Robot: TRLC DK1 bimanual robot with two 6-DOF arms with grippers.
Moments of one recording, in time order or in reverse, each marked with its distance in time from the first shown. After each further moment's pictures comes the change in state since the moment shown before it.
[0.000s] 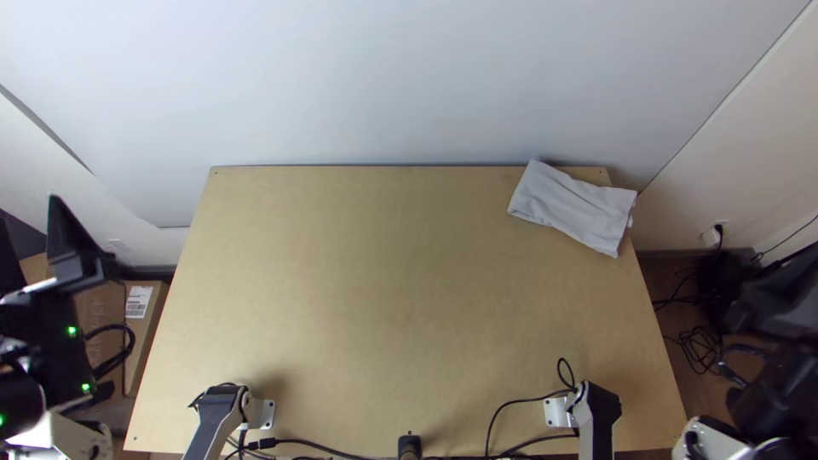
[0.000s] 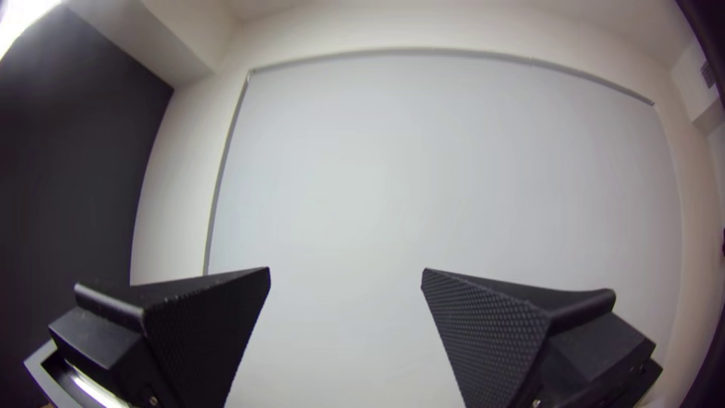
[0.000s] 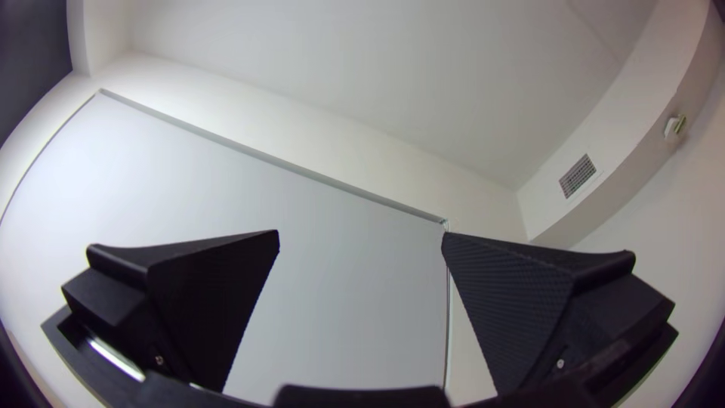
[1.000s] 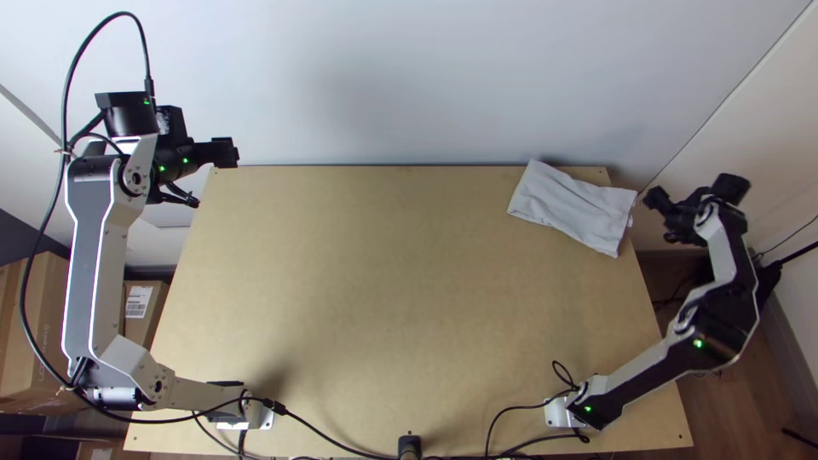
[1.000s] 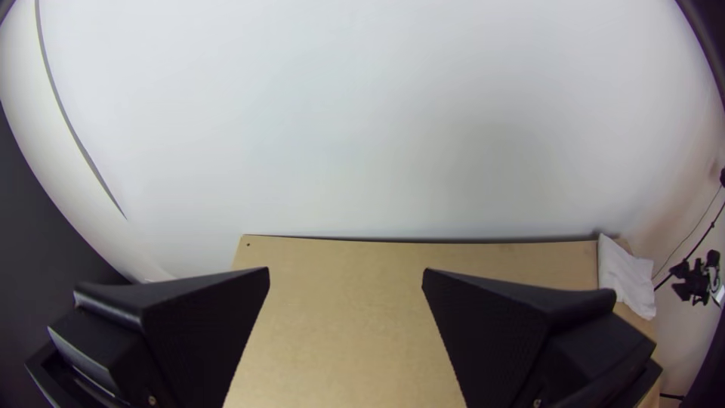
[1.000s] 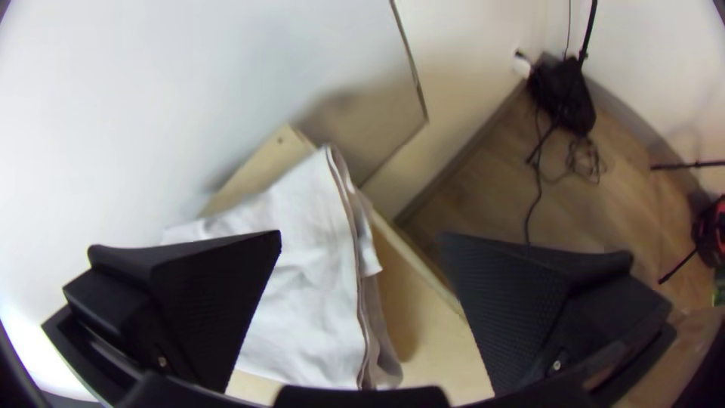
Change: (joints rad) left arm -0.003 1.001 0.703 -0.754 0.246 -0.029; right arm -0.143 1.360 0.363 -0.813 -0.033 0.211
